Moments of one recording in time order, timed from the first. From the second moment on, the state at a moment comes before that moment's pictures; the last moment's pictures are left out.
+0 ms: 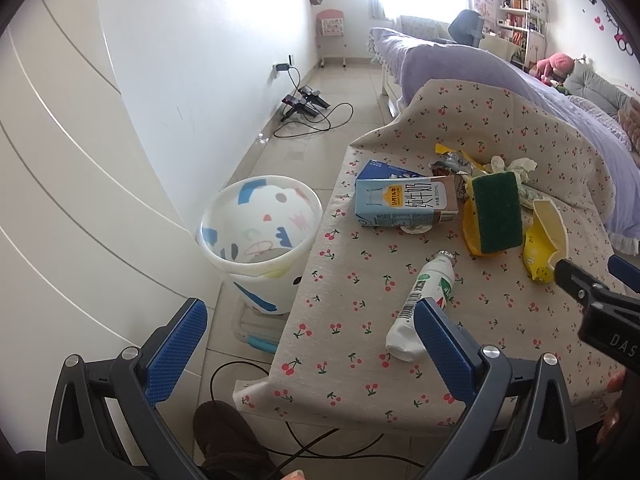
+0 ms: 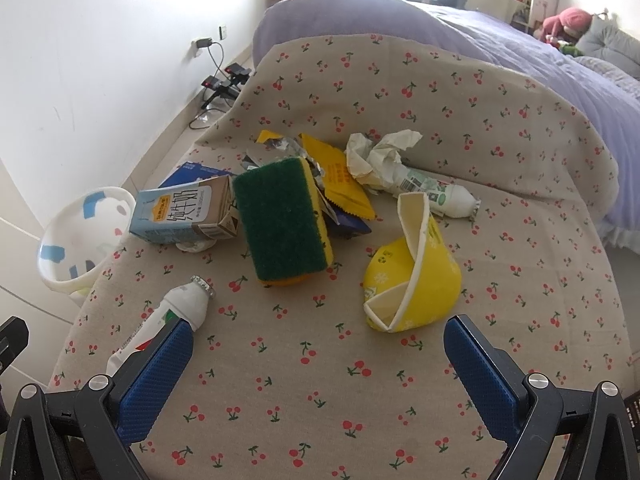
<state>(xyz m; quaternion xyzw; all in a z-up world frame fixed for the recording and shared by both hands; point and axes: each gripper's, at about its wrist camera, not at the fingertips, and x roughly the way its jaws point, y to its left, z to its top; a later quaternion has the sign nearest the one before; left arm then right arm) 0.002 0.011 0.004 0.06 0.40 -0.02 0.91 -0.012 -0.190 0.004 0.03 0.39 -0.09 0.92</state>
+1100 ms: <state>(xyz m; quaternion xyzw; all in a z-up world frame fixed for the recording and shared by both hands) 0.177 0.024 -0.026 -0.04 0.55 -0.09 0.83 0.133 -0.198 -0.029 0.02 0.53 -0.03 0.85</state>
